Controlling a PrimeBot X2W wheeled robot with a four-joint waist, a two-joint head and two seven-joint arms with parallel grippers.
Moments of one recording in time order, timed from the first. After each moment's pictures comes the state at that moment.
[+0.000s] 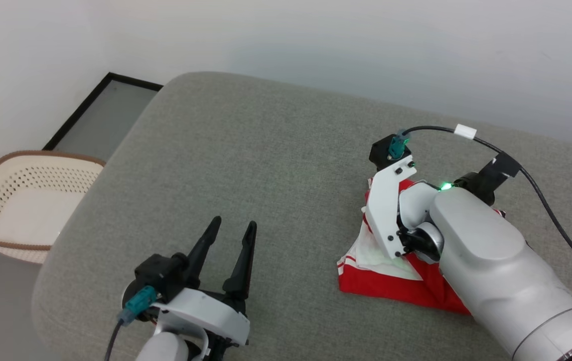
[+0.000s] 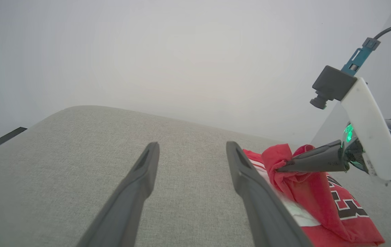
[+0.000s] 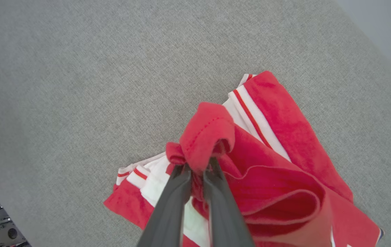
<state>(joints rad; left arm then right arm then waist) -0.22 0.10 -0.25 0.29 -0.41 -0.13 -0.26 -0.94 -0.07 0.71 0.98 0.56 0.13 0.60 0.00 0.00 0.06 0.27</state>
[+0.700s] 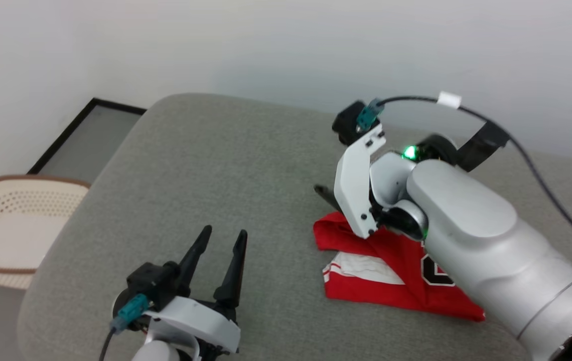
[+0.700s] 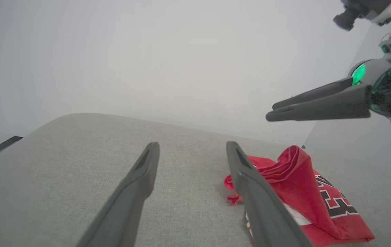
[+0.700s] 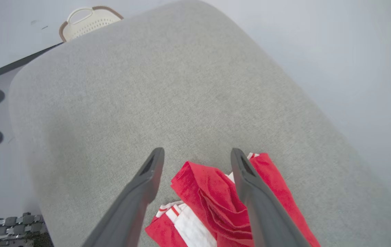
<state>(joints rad) -0.20 0.12 -0.24 0.29 -0.40 -0.13 -0.26 -1.06 -0.11 0.97 0.84 0.81 0.13 0.51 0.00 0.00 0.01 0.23</state>
